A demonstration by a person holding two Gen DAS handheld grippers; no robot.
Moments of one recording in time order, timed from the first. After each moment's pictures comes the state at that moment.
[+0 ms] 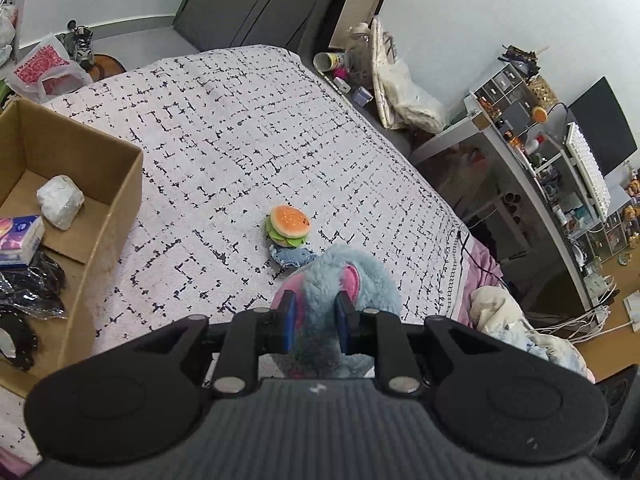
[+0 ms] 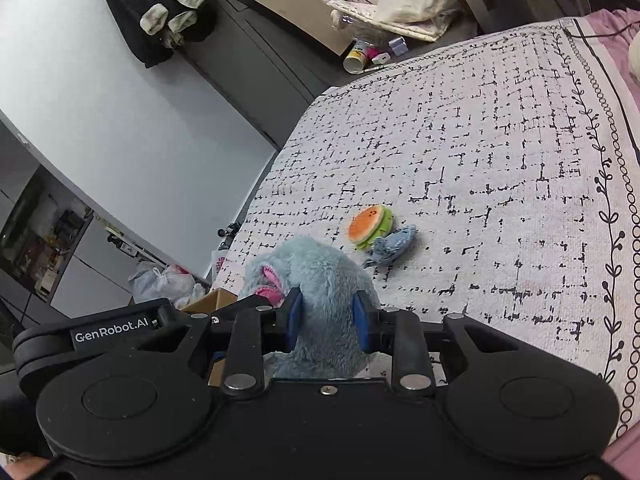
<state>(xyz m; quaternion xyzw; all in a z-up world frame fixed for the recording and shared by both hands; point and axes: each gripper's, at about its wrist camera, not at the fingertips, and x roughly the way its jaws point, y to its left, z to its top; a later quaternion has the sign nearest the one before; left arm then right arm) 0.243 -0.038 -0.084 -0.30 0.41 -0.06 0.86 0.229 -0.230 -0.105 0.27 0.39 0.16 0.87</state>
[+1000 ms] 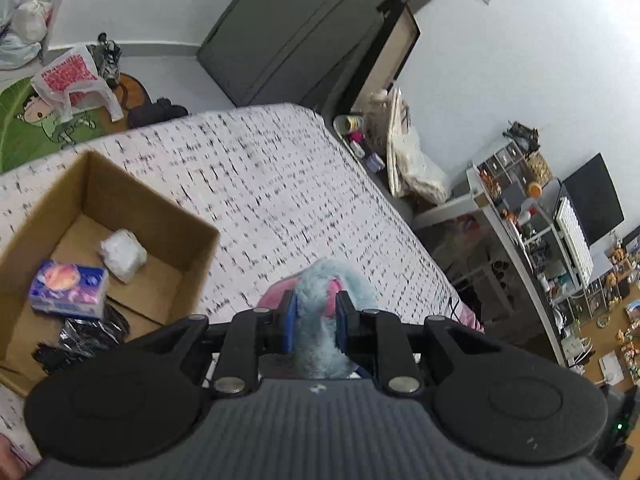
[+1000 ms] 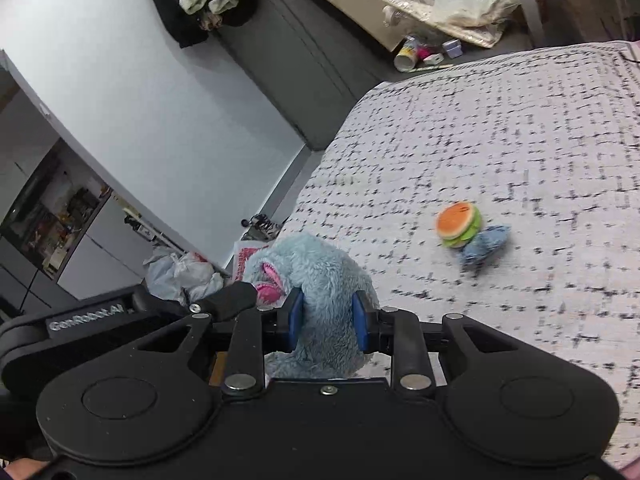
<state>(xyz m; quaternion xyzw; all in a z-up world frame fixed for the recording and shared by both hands) 0.222 0.053 -0.059 -0.36 0.34 -0.03 0.87 0.233 -0.136 -0.080 0.24 0.38 0.20 0.87</state>
